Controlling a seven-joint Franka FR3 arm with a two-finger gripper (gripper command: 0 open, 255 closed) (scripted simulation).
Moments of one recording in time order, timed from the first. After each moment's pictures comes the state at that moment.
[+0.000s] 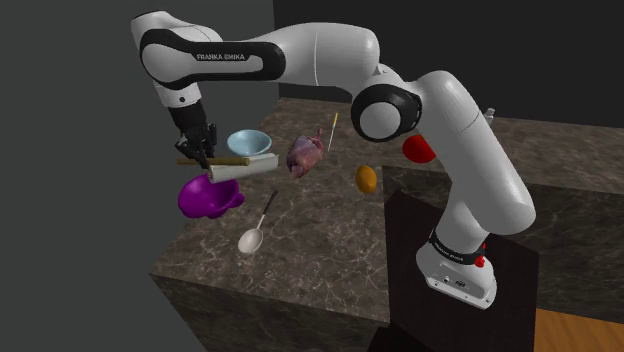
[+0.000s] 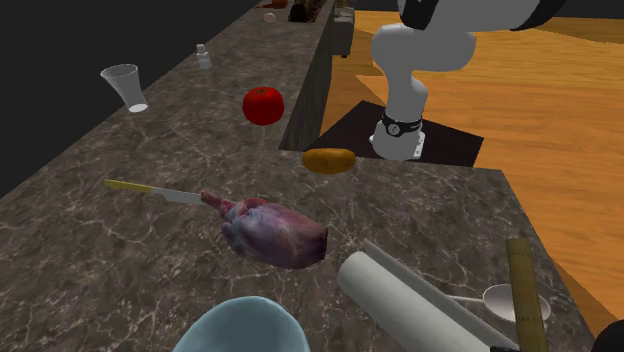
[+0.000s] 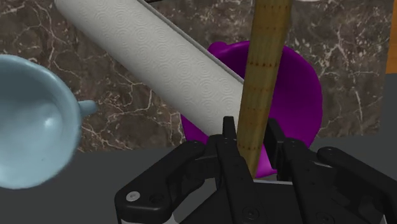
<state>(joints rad) 0.43 0.77 0.04 -0.84 0.04 1.45 0.08</state>
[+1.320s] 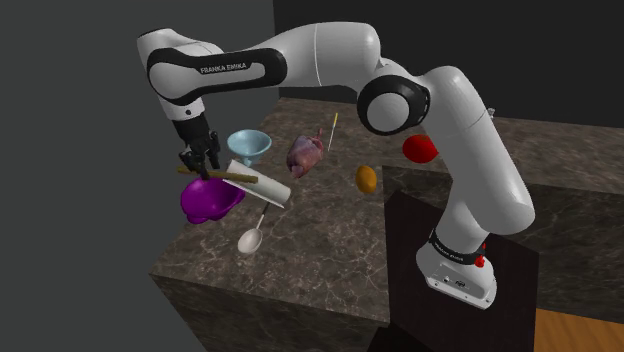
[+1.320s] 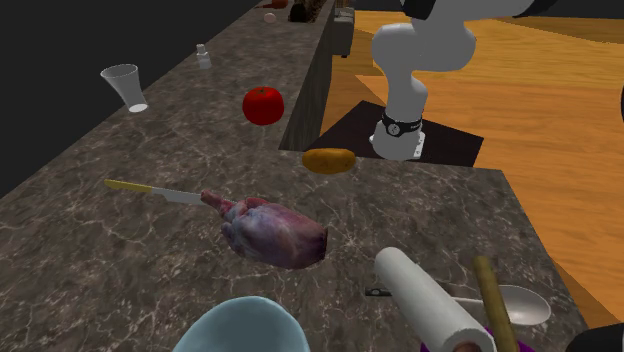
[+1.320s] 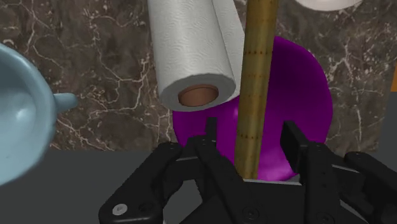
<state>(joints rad) 0.42 0.72 0.07 -1.00 0.03 1.56 -0.01</state>
